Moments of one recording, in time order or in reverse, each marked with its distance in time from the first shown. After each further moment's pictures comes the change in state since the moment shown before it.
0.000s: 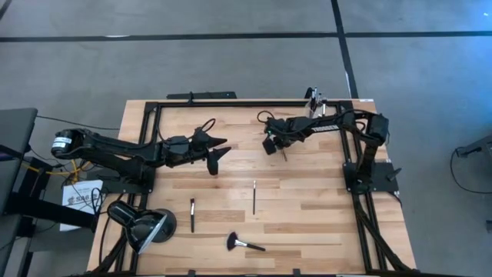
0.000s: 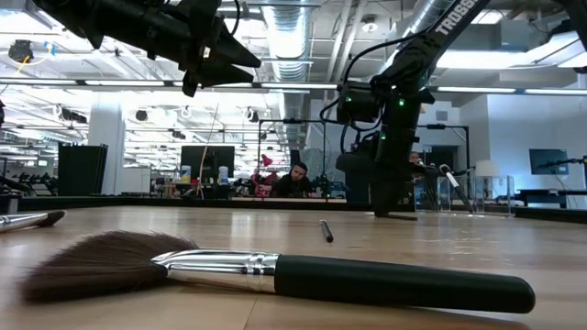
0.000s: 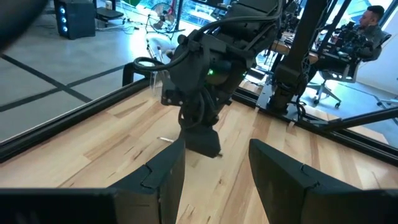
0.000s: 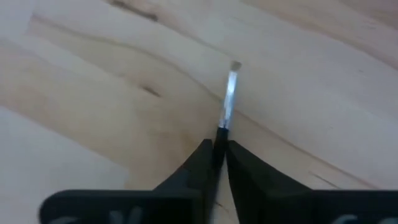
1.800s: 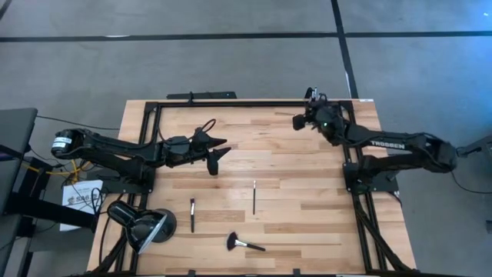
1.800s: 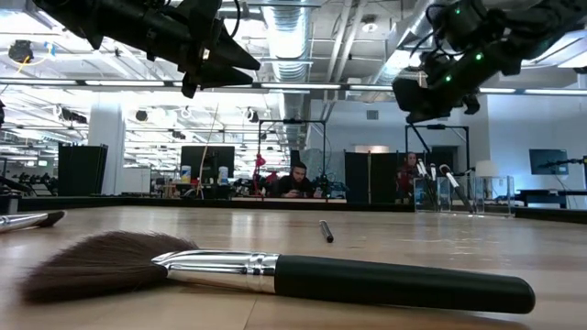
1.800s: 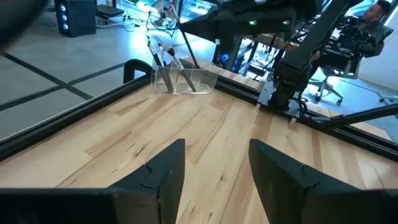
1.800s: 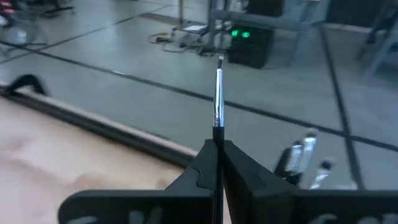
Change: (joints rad) left arm 0.000 0.000 0.000 -0.015 0.000 0.001; right arm -0.117 -0.786 -0.503 0.672 0.527 -0.502
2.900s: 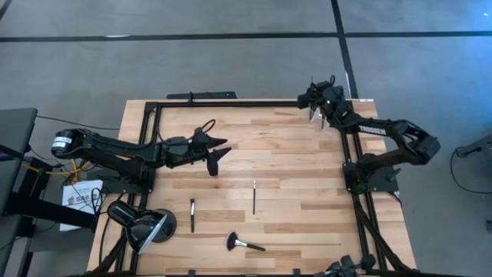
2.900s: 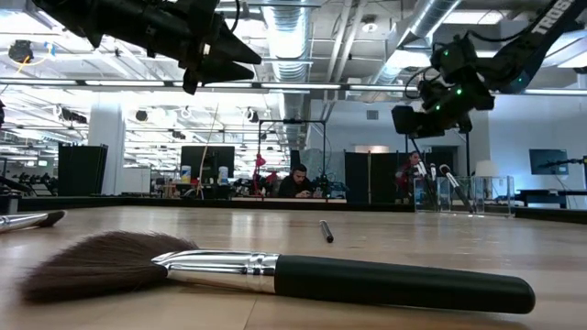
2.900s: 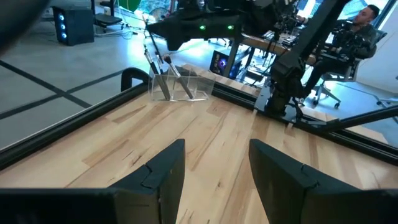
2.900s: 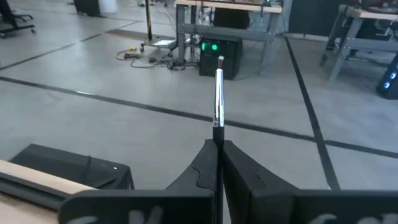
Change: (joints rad) left arm -0.013 0.000 0.000 0.031 -0.011 0.023; right arm -0.389 0.251 0.003 0.386 -0.241 -0.147
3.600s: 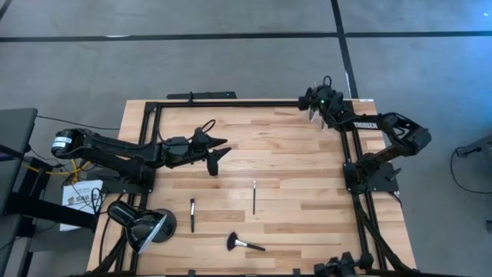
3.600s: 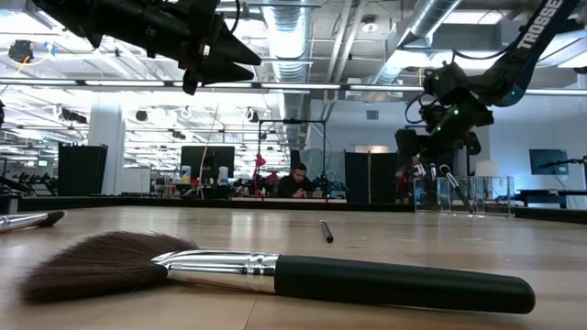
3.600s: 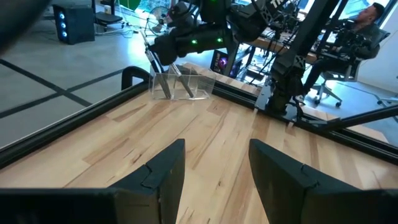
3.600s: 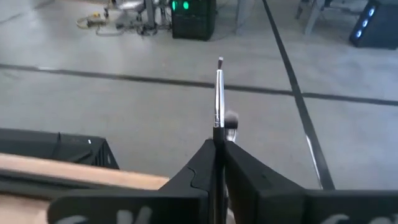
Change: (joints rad) left arm 0.000 0.000 0.000 -0.005 0.000 -0.003; right arm -0.044 0.129 0.000 -0.061 0.053 0.140
